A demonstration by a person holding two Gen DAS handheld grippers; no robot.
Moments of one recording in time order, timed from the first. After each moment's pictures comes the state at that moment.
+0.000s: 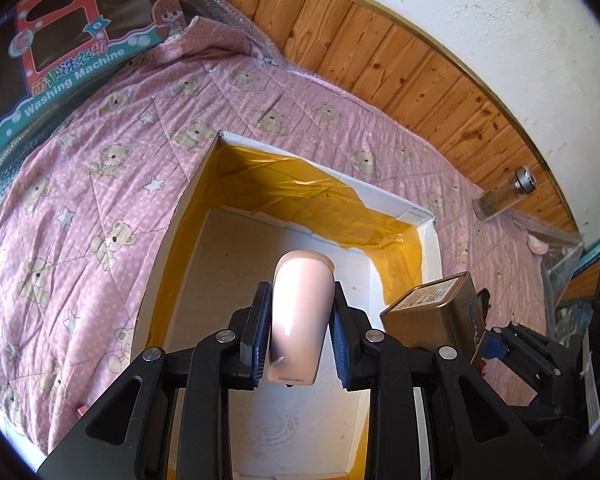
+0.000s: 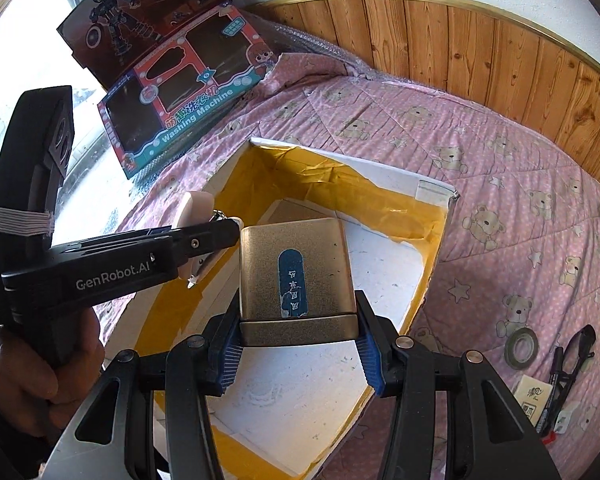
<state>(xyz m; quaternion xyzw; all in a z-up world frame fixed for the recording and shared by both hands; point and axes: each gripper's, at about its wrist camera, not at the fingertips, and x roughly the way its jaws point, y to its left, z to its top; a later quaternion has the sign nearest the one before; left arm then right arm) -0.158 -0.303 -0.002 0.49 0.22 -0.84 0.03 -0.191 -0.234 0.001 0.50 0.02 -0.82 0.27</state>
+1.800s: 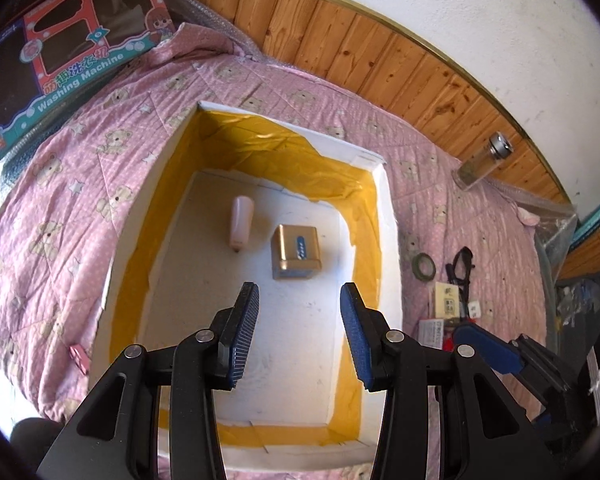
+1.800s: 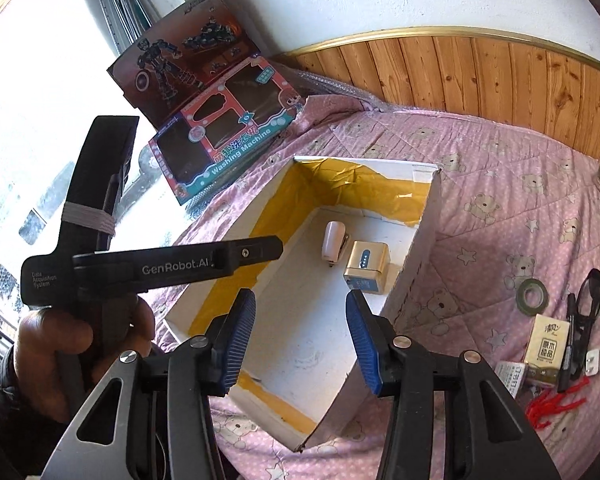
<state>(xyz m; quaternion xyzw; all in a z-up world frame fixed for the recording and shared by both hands) -0.083 -0.244 0.021 0.49 0.19 -0.85 0.01 -0.084 -0.168 0.028 0.42 -0.07 -0.84 0.32</state>
